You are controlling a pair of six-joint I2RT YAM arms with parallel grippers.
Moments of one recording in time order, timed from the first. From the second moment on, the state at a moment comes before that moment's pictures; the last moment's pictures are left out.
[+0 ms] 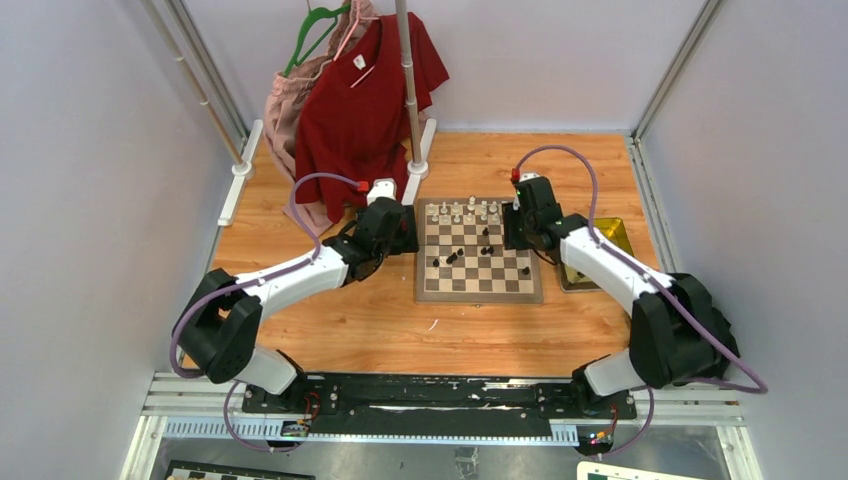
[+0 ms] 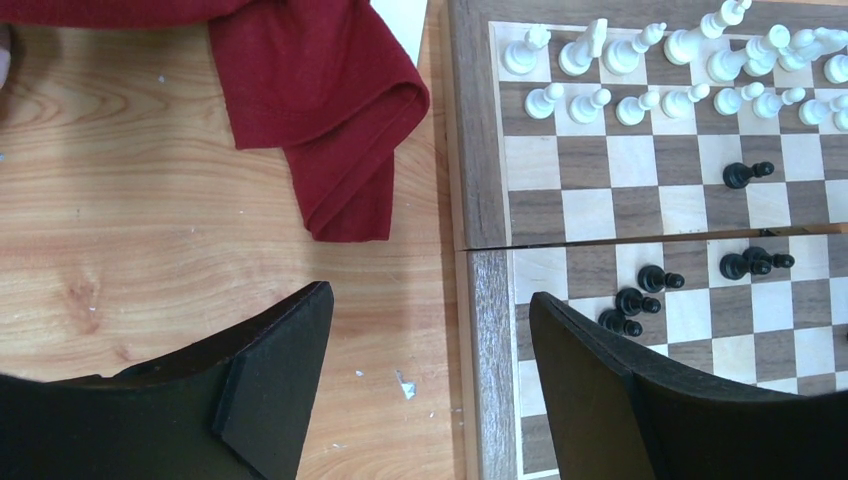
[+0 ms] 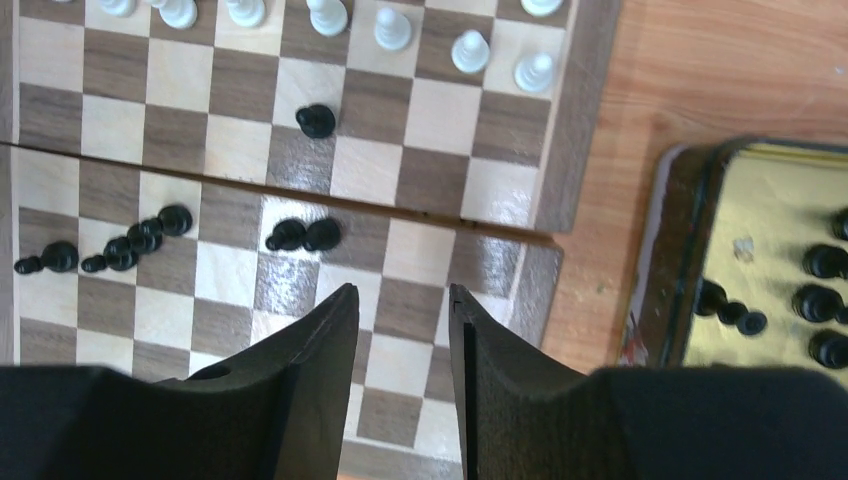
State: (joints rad) left arm -0.68 1.46 0.87 -0.06 -0.36 -0.55; right arm 0.40 1.39 0.93 -0.37 0.11 0.20
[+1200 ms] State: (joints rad) left arm -0.68 1.51 0.89 -0.06 -0.37 -0.55; right arm 0.43 1.84 1.26 -0.34 0.03 0.16
